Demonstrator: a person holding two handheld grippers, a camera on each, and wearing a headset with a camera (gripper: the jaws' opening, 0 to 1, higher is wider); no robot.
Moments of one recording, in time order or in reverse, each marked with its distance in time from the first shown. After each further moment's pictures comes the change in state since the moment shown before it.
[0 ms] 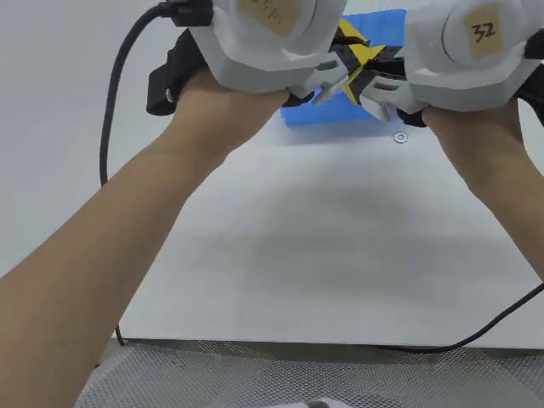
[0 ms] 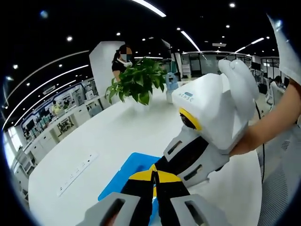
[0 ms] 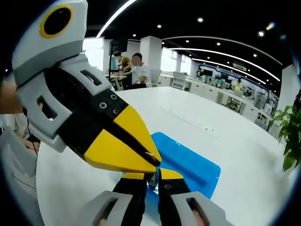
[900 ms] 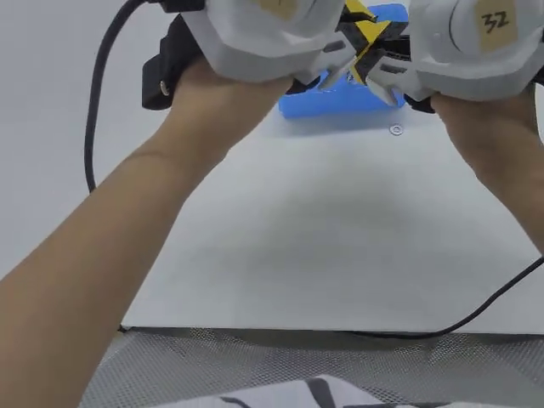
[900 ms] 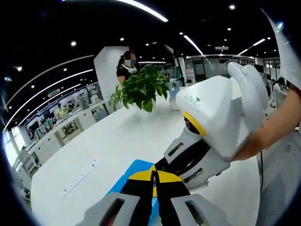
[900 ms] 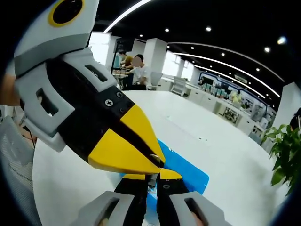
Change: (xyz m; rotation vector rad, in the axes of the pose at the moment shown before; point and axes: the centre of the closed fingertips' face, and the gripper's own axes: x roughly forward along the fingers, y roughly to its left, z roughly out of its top) left arm -0.002 -0.006 0.010 -0.014 -0.028 0.050; right arm -0.009 -0.006 0.009 -0.109 0.025 -0.047
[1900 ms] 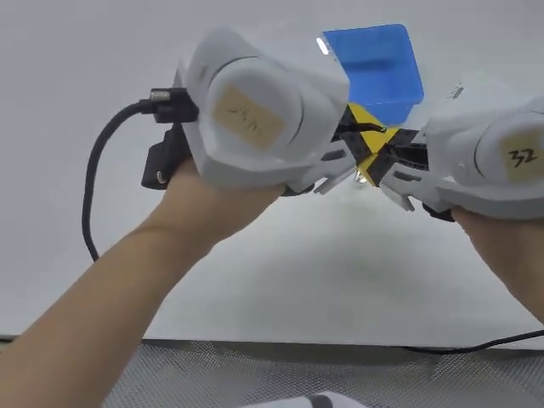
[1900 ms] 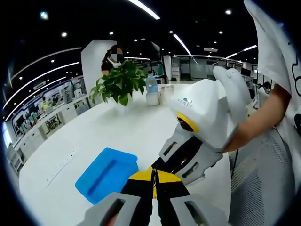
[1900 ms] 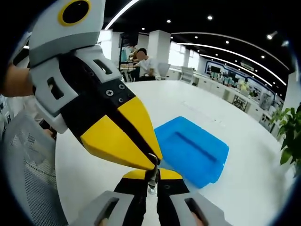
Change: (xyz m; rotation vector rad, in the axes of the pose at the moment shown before) left arm -0.041 -0.072 -0.009 -0.009 0.021 -0.166; right arm -0.043 0.066 -0.033 0.044 0.066 0.093
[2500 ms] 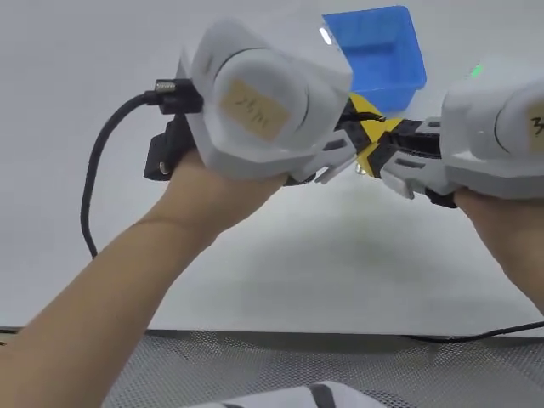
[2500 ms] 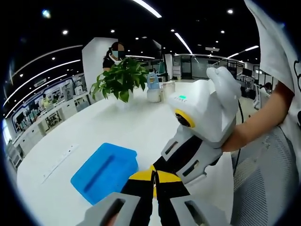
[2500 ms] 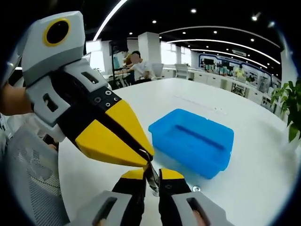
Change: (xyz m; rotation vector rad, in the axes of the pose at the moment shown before) left arm 0.016 0.003 -0.017 -0.038 0.012 -0.009; right arm 0.011 0.000 -0.018 0.156 -0.021 0.038
